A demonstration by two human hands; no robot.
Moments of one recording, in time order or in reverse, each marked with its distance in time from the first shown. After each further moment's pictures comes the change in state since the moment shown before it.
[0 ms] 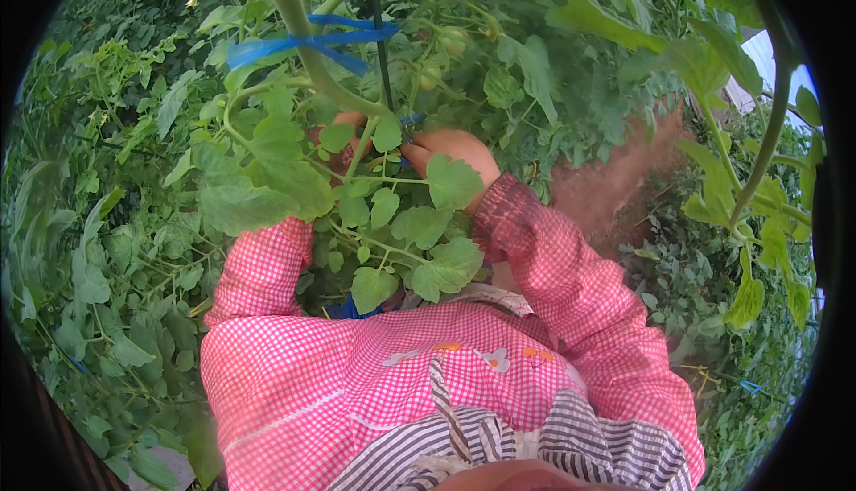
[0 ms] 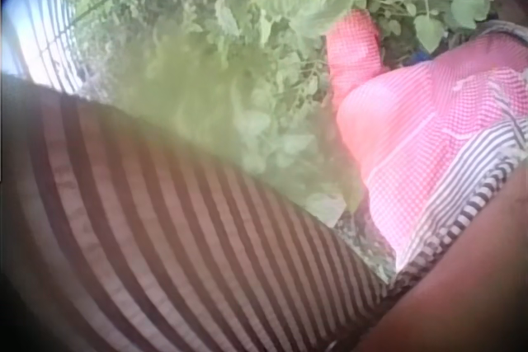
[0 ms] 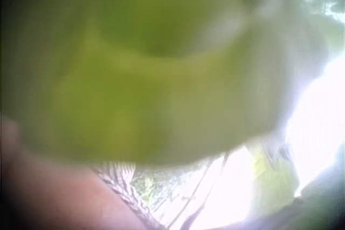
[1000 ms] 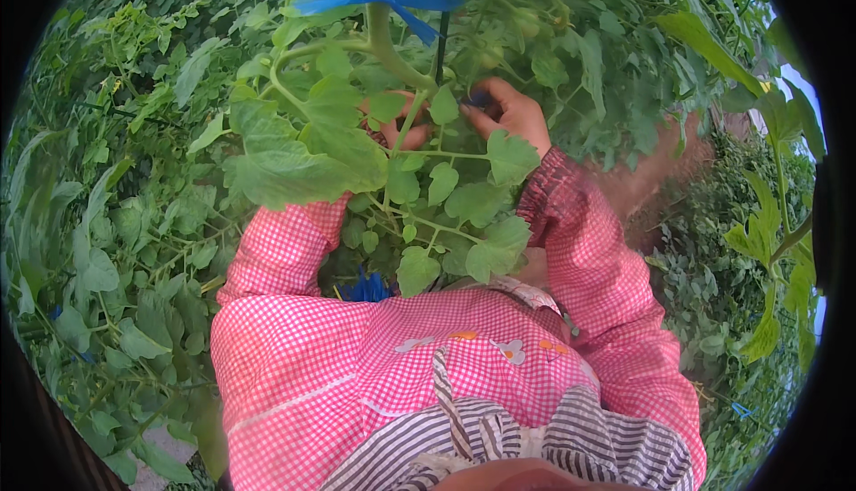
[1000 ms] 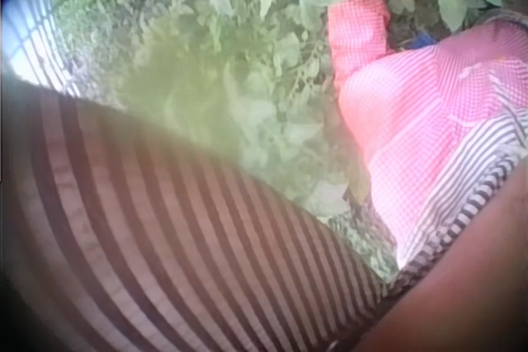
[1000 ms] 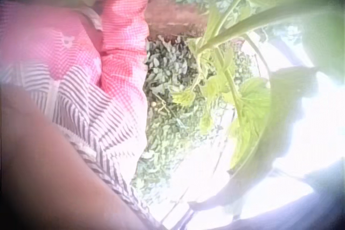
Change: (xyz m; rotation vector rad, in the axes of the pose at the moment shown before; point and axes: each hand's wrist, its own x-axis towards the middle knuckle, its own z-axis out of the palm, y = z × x) left_hand 0.010 -0.004 0.000 -0.494 -0.275 0.007; right_hand 0.022 0.005 -0.022 0.442 0.146 0.365
